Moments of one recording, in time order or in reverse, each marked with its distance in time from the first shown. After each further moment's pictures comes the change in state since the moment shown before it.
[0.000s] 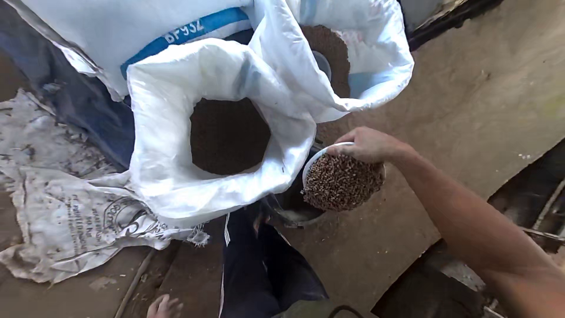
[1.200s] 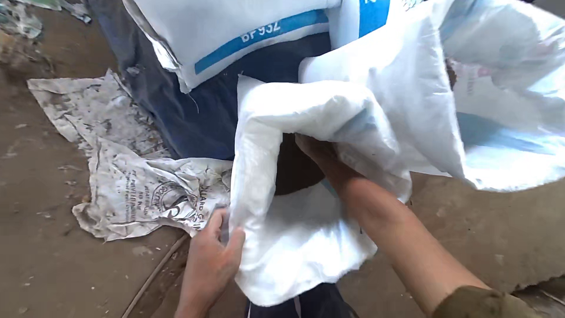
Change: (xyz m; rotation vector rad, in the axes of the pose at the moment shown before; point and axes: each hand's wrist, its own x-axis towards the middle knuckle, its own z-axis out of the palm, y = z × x) left_hand -0.106 0.370 0.025 0.275 0.104 0.754; right_hand 0.319 -0.208 0.099 -0.158 0.421 -0.086
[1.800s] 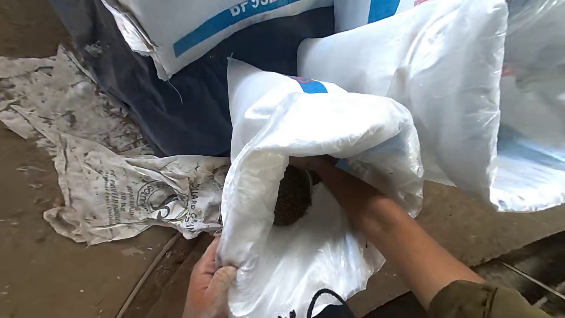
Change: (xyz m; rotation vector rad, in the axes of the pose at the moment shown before) left_hand 0.024 -0.021 -0.003 -0.825 -0.149 0.043; right_hand 0.017 0.015 0.033 0.768 -0.672 -0.047
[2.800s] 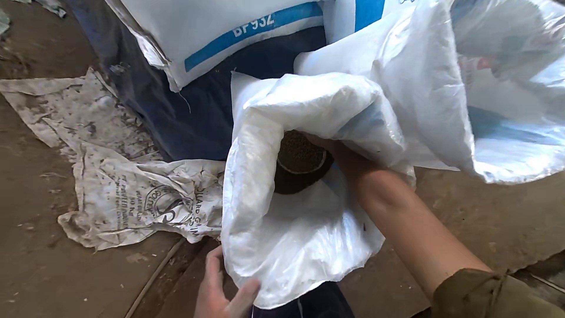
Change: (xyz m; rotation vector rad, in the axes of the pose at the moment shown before) left_hand -0.071 -0.026 -0.003 0.393 0.022 -0.010; right_hand -0.034 -0.007 -0.037 -0.636 0.281 -0.070
